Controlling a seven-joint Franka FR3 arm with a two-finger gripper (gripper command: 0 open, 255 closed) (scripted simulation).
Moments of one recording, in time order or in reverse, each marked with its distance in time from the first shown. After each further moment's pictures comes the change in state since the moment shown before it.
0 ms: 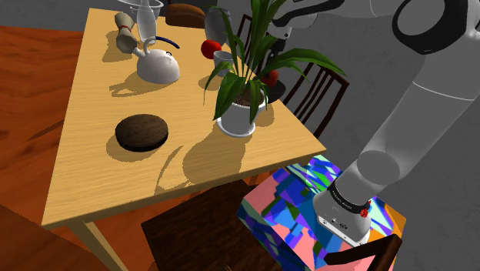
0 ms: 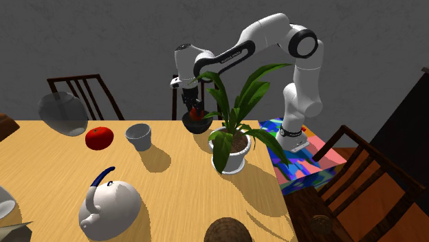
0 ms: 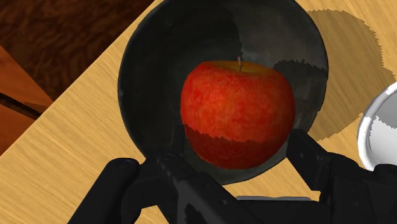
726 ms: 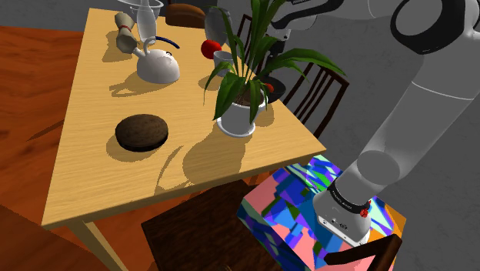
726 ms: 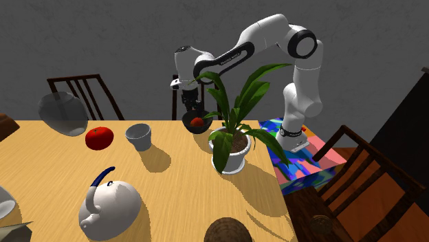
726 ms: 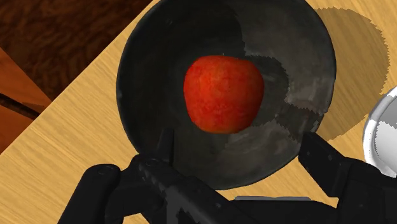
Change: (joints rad) arm 0.000 0.009 0.000 -0.008 0.001 0.018 -0.001
